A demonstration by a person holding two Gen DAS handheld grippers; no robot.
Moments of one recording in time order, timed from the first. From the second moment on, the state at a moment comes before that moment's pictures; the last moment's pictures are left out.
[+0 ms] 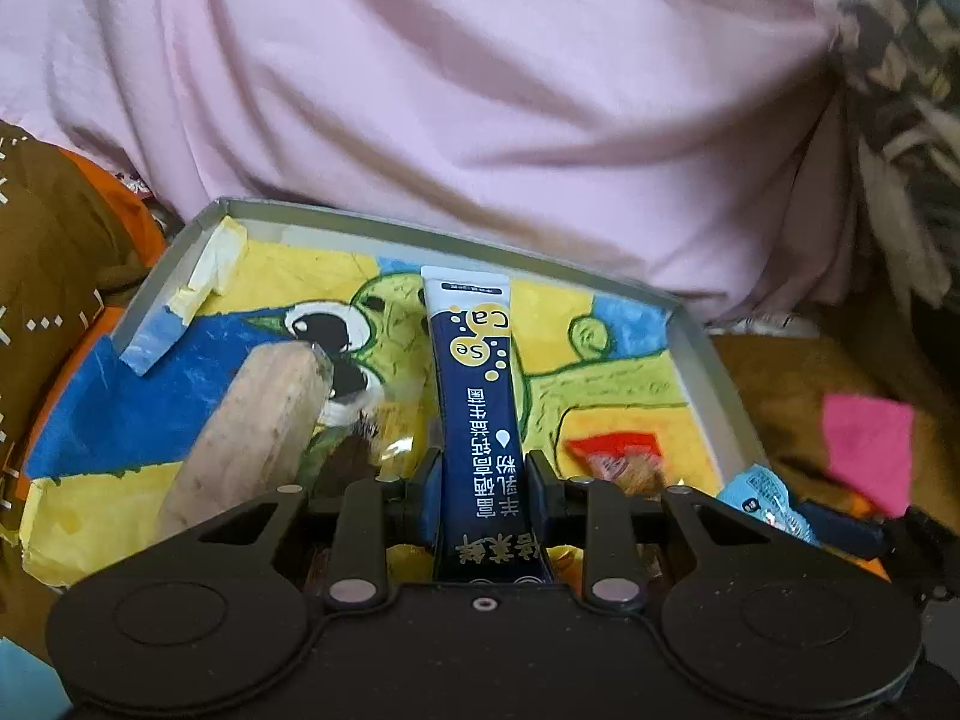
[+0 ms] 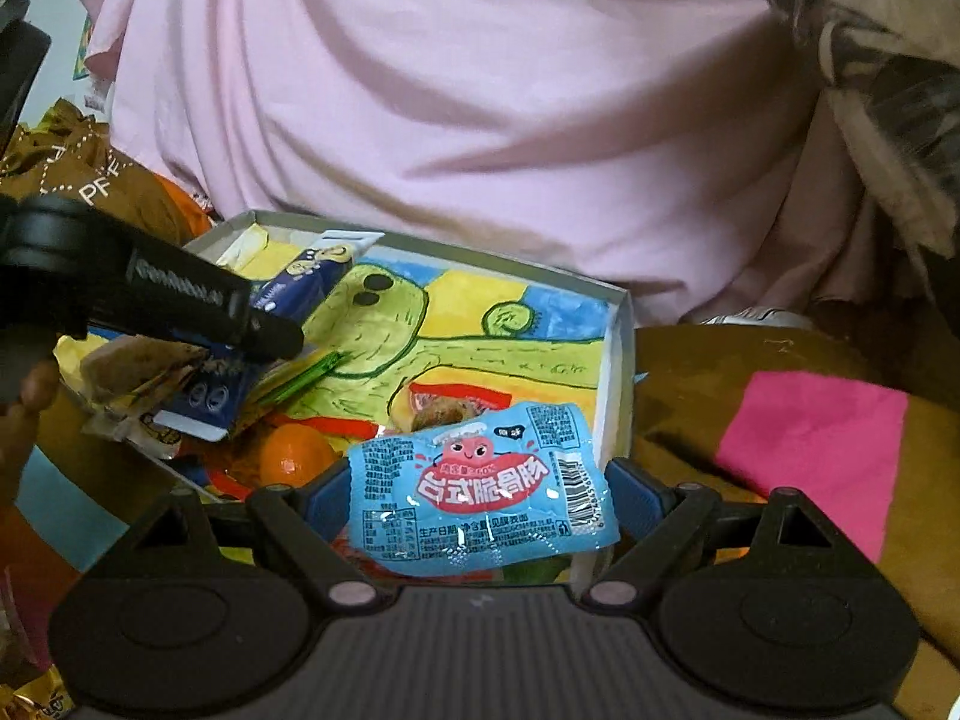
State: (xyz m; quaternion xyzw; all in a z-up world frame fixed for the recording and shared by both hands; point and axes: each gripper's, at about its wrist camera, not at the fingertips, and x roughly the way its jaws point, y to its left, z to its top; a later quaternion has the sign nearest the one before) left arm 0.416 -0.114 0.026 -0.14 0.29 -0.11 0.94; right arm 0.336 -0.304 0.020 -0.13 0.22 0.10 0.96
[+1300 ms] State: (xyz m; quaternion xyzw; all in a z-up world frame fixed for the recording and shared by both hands) left arm 0.274 -0.072 0.074 -0.12 0.17 -0.03 0.98; right arm 0.237 -0.302 0.042 -0.02 0.15 0.09 0.98
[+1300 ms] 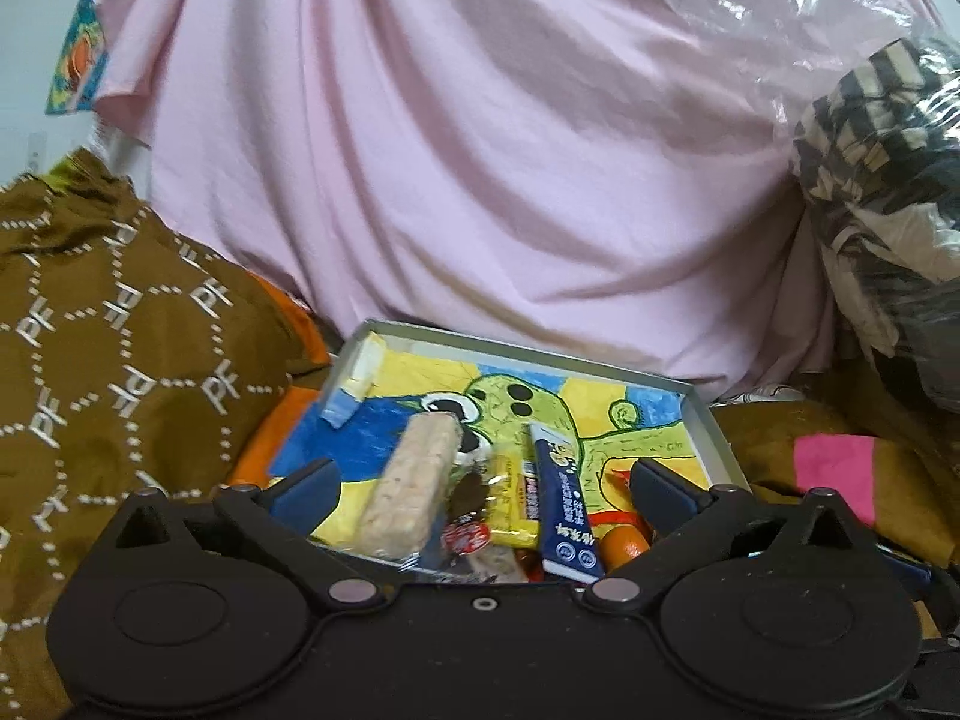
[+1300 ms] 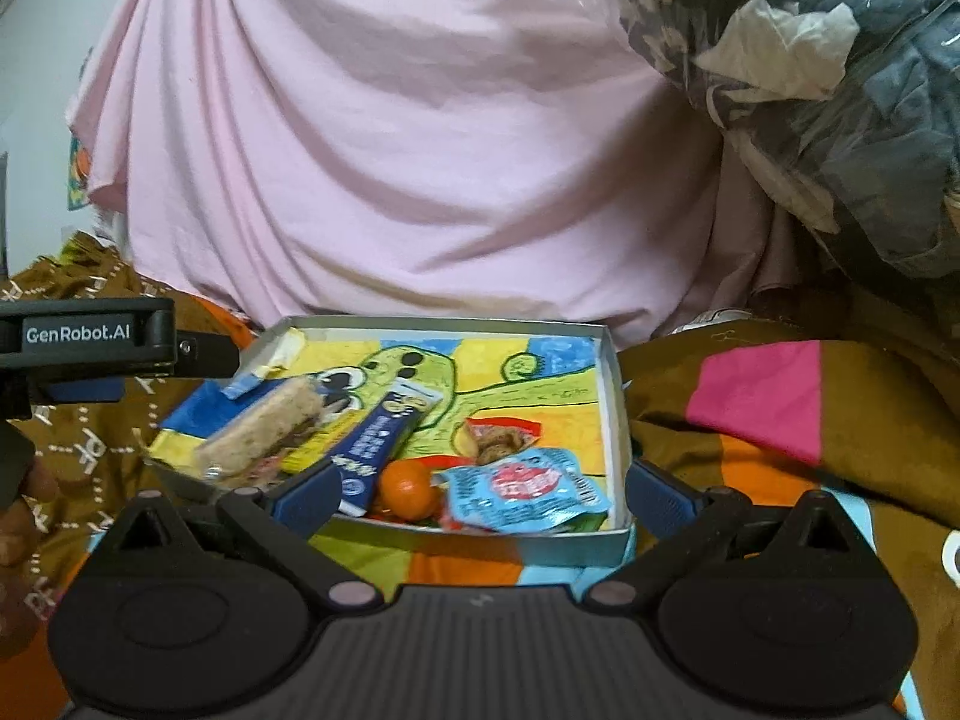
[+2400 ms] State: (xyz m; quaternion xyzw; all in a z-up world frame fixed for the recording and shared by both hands) left arm 0.121 -0.038 0.055 -0.06 0.20 0.01 0.98; right arm 0.096 -0.276 0.045 -0.04 0.16 0.14 0.98
